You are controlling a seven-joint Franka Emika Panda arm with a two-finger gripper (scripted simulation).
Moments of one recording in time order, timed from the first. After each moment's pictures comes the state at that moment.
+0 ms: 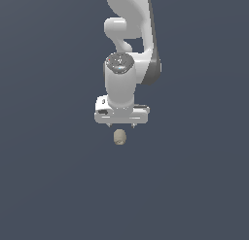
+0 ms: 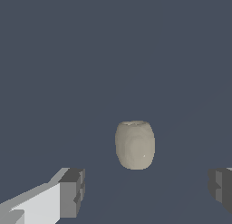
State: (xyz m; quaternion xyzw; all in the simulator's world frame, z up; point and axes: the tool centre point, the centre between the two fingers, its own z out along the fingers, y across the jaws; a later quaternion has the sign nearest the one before) arm 0.001 -0.013 0.161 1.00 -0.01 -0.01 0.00
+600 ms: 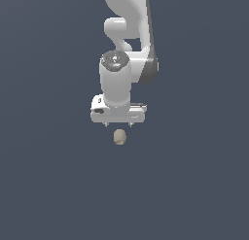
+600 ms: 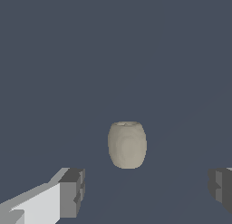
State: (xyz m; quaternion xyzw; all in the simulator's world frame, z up) arm 0.002 -0.025 0.166 1.00 0.00 -0.01 0.00
